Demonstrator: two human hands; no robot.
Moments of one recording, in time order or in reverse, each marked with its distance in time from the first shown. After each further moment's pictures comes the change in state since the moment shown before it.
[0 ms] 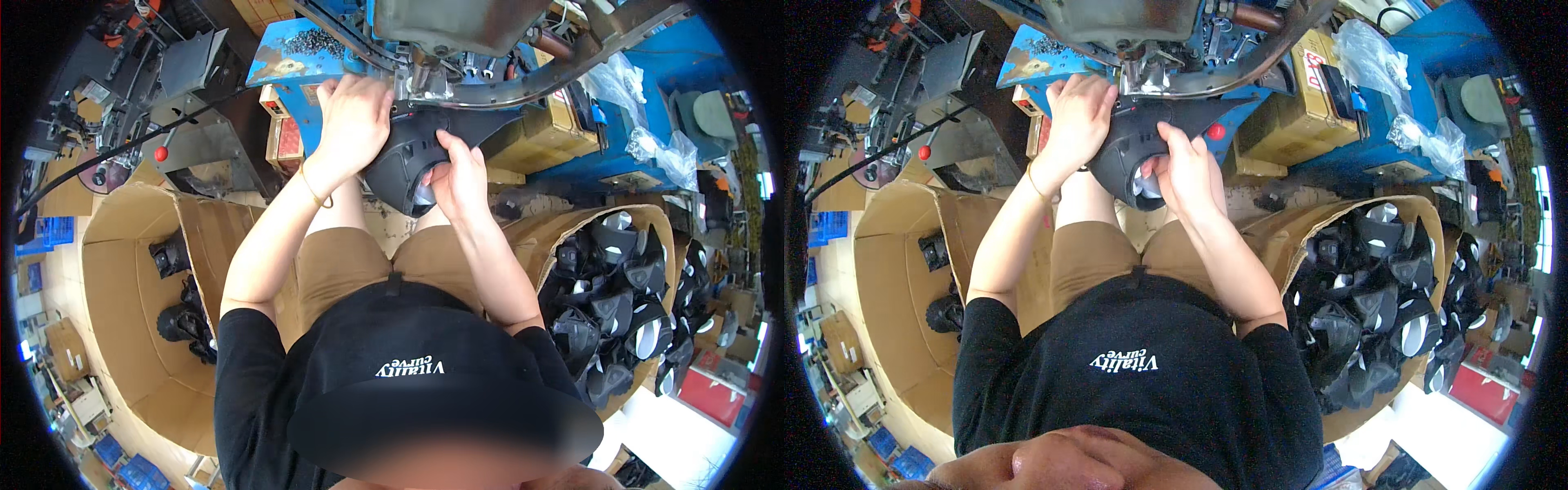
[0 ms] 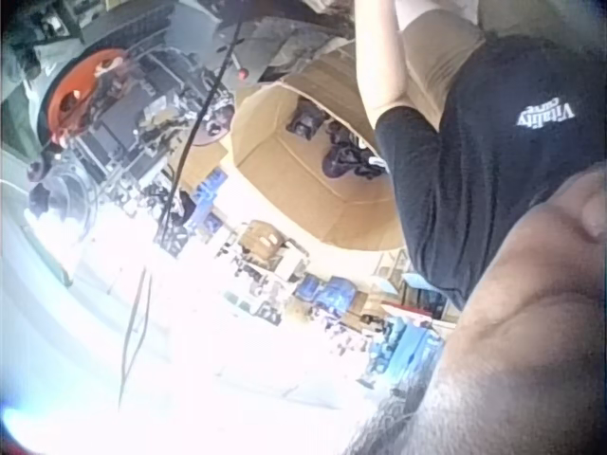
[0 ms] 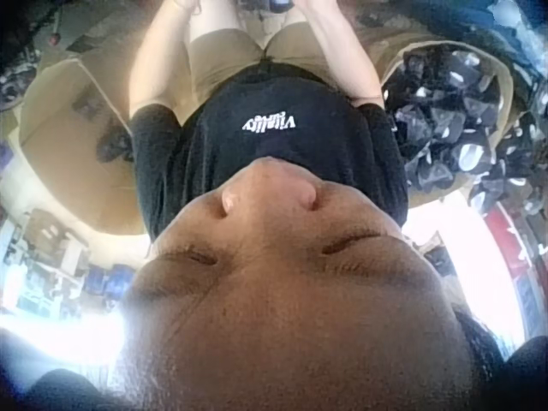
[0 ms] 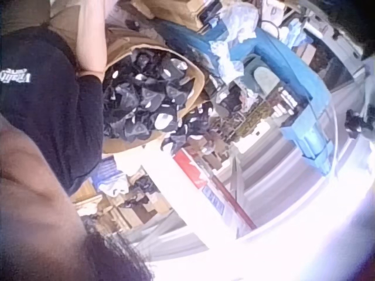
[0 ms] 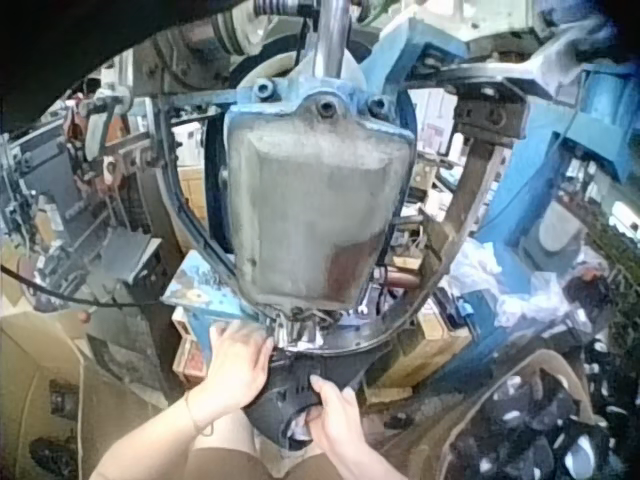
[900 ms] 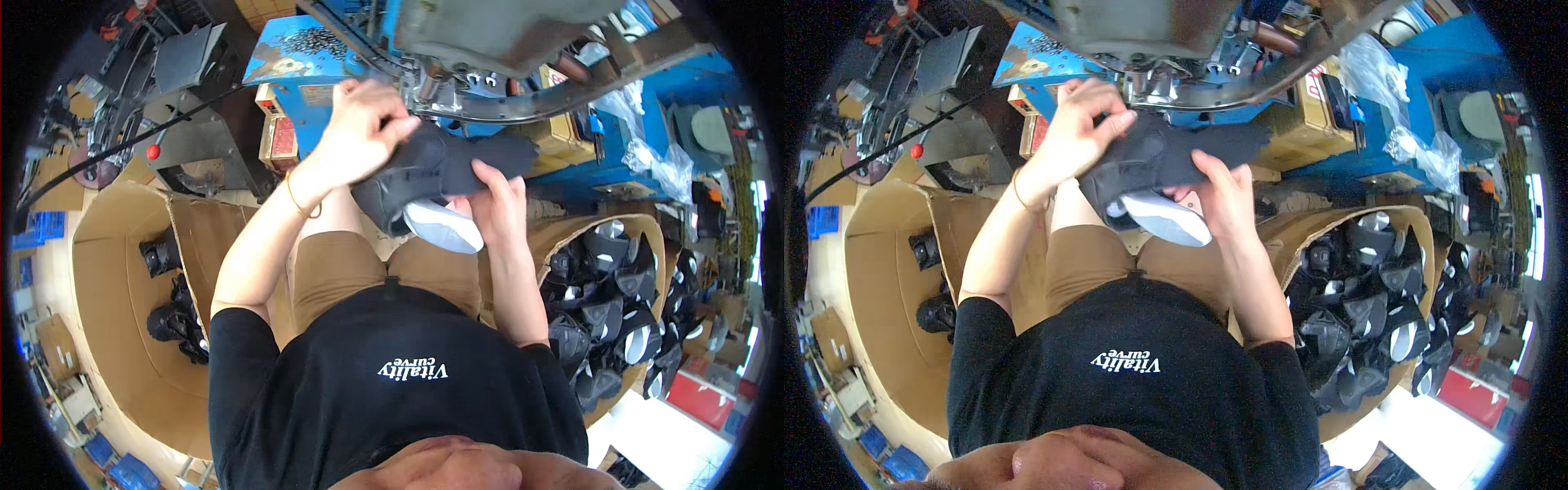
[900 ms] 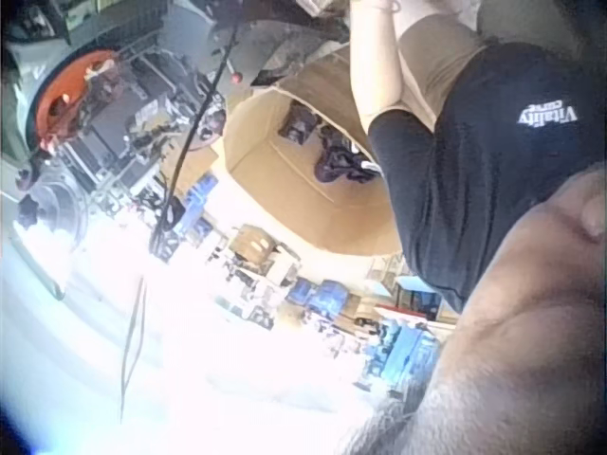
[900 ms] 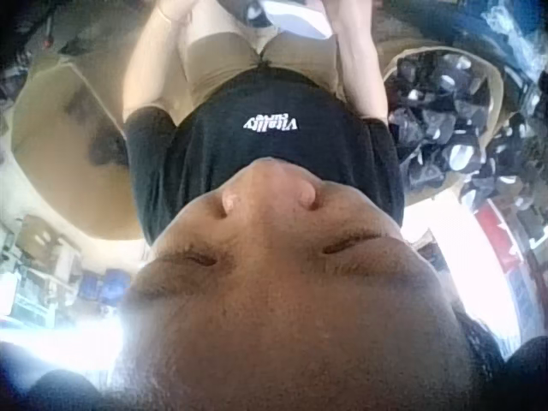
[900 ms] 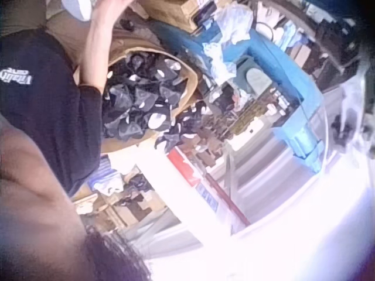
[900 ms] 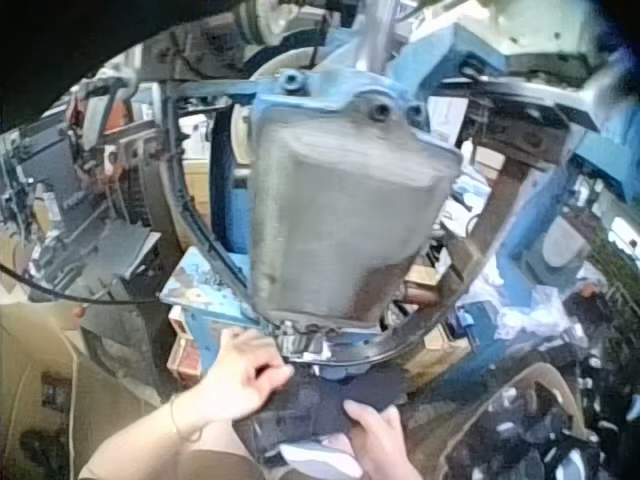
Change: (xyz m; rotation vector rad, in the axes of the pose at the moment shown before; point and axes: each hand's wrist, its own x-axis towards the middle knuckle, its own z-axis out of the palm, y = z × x) left_hand 0.004 -0.002 -0.025 -0.409 -0.257 0.079; right_hand -0.017 -0.037 -0.028 -0.173 -0.151 -0.075
